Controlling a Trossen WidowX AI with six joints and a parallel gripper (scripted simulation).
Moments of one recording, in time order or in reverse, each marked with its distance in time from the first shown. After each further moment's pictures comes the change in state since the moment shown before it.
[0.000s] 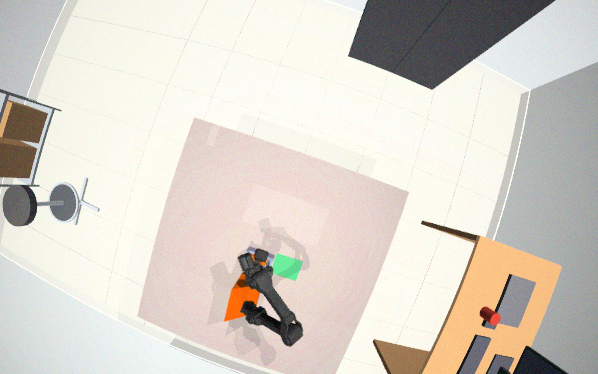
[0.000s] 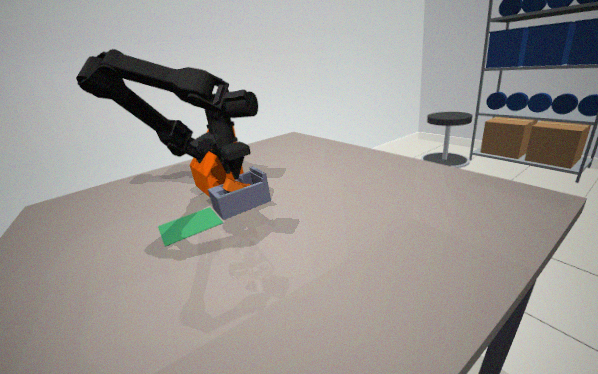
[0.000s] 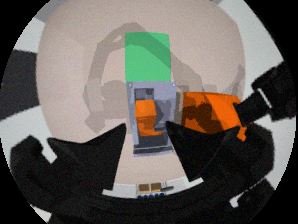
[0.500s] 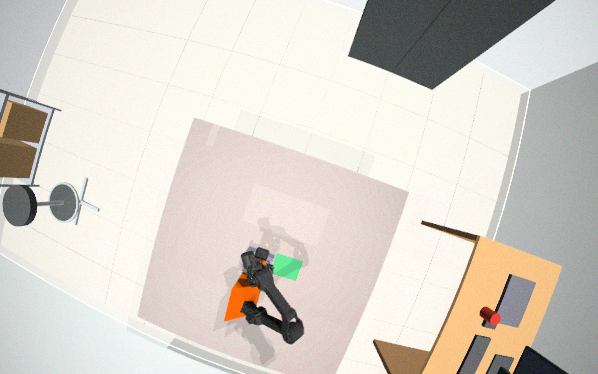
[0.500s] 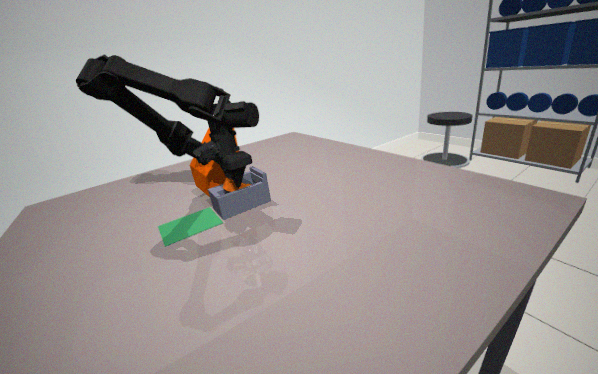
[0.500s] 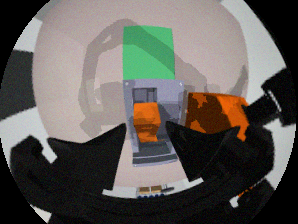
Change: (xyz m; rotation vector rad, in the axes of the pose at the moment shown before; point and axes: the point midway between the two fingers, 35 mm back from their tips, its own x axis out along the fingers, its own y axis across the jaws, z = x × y) arm 0.024 0.000 0.000 0.001 -0.001 0.001
